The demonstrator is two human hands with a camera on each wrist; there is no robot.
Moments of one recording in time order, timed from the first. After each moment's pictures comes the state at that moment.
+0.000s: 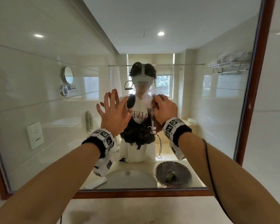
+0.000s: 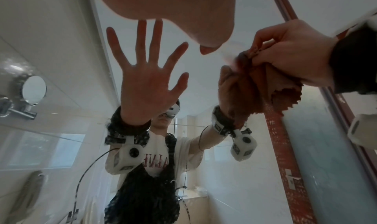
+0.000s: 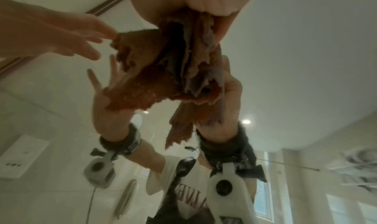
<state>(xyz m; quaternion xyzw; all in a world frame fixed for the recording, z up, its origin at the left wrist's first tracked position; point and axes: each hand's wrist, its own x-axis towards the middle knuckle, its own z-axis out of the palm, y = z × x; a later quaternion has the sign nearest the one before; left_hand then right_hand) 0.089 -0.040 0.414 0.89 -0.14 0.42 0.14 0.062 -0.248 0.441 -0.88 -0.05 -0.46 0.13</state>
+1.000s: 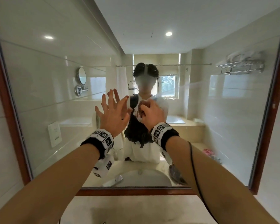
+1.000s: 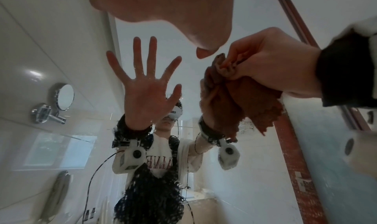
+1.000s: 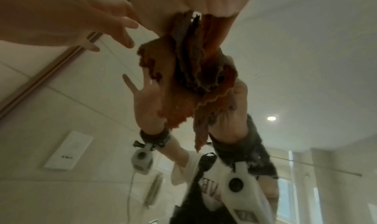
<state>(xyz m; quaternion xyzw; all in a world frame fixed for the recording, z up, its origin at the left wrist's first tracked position) 0.094 0.057 0.414 0.89 -0.12 0.41 0.15 0.083 -0.116 0.423 -0.90 -0.09 -0.42 0.11</state>
